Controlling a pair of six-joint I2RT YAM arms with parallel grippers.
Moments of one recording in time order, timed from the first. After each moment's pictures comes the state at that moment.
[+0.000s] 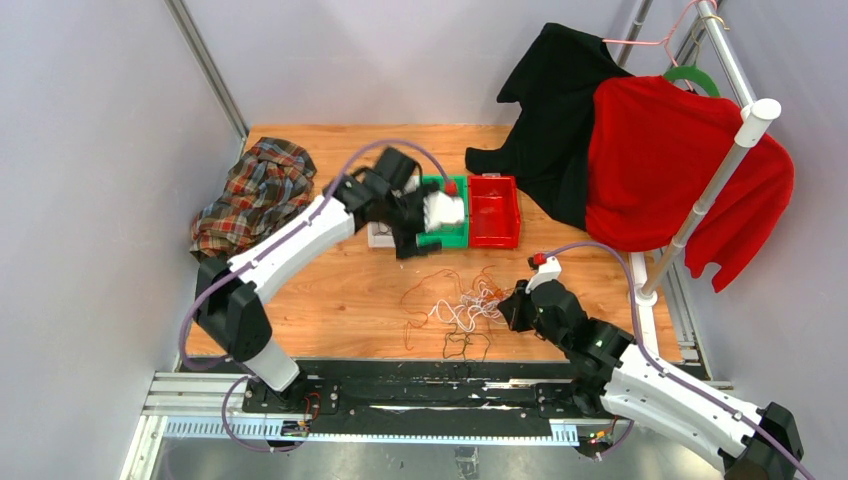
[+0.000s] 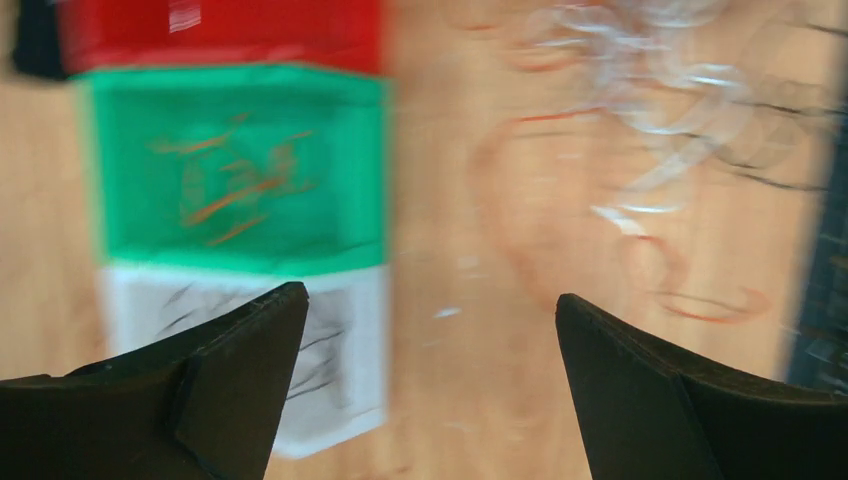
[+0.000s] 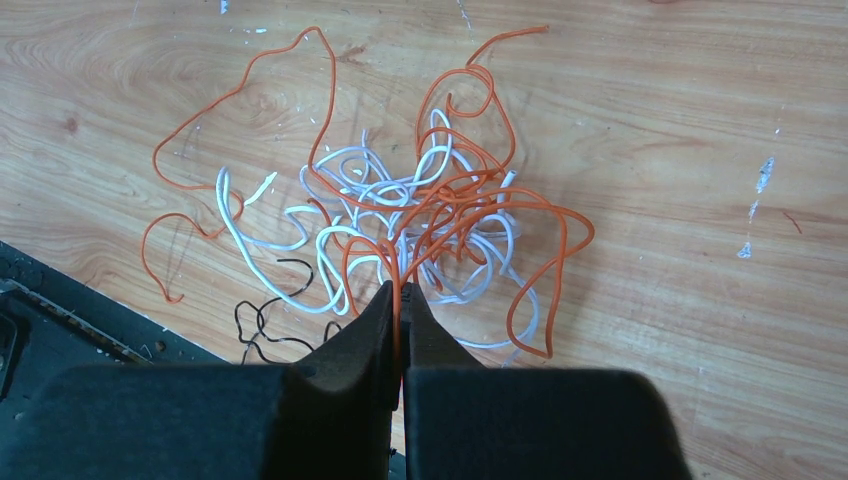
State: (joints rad) left arm -0.60 1.63 1.50 -0.75 0.37 0.81; right arm 0.83 0.61 0.32 -0.28 0.24 0.58
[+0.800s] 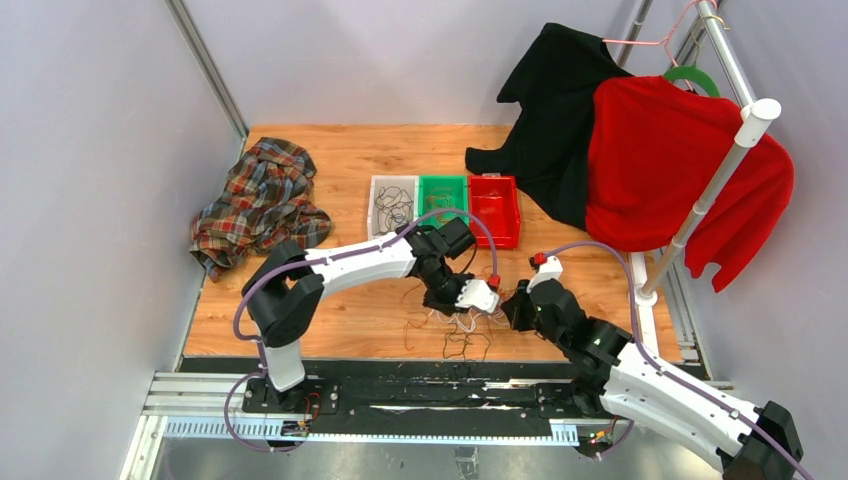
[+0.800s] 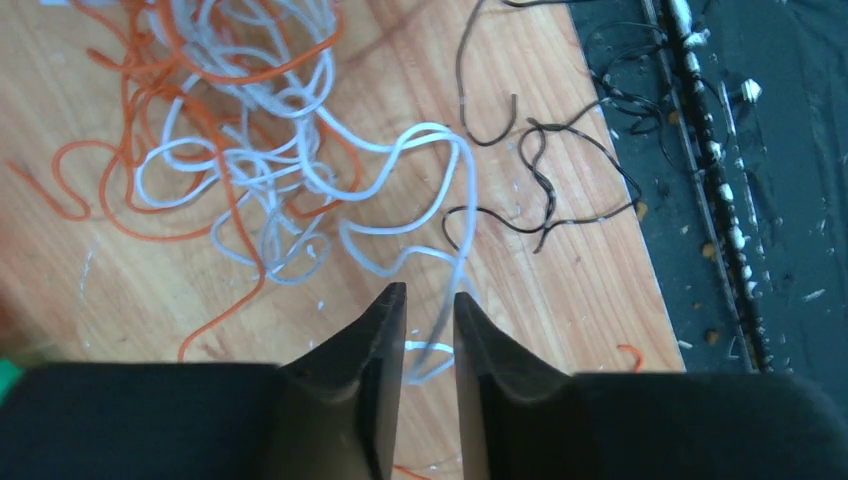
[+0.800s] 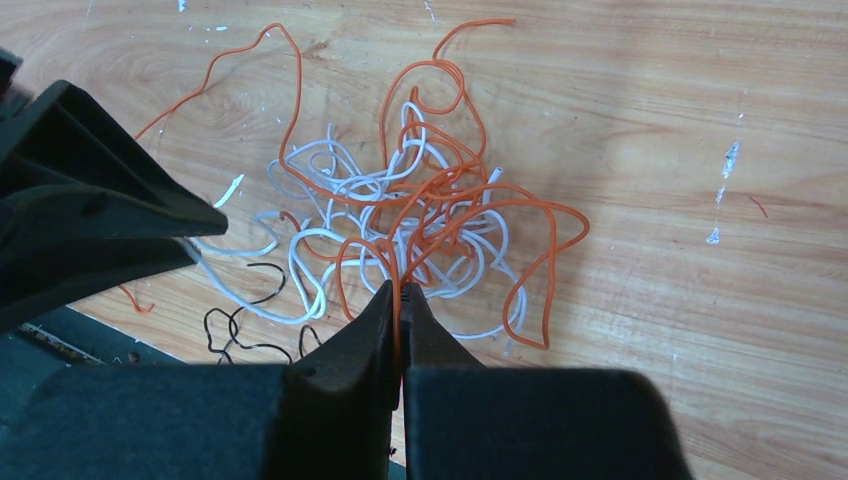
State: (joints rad) left arm -0.95 1.81 1.30 -0.76 0.51 0.98; right arm 0.82 0.63 0.32 -0.30 0.26 0.59
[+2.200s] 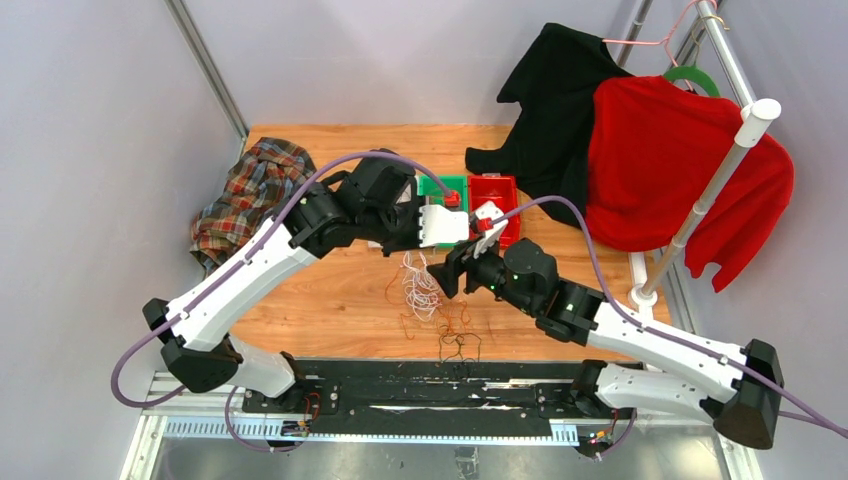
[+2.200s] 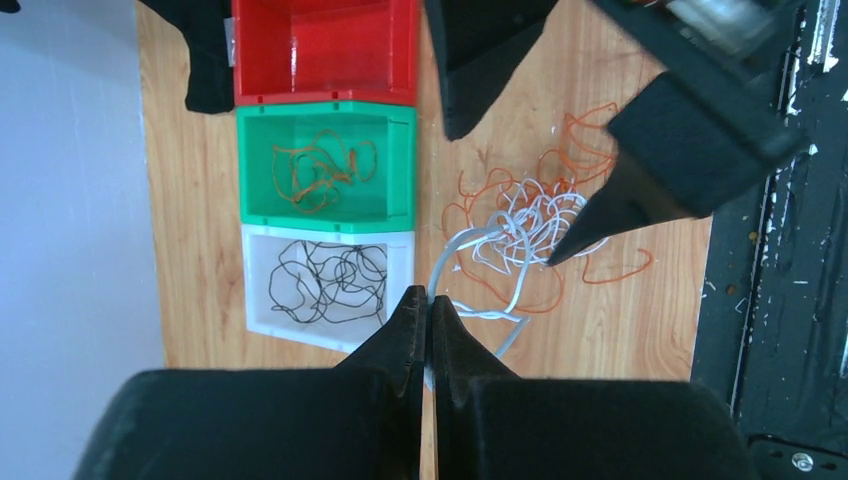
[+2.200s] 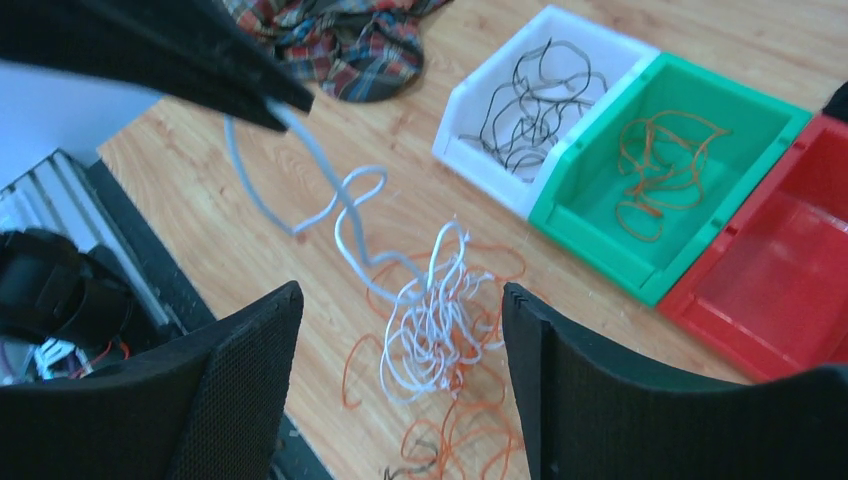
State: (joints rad) left arm -0.90 1.40 1.71 -1.08 0.16 0.72; right arm 1.03 0.96 0.76 -0.02 0.18 0.22
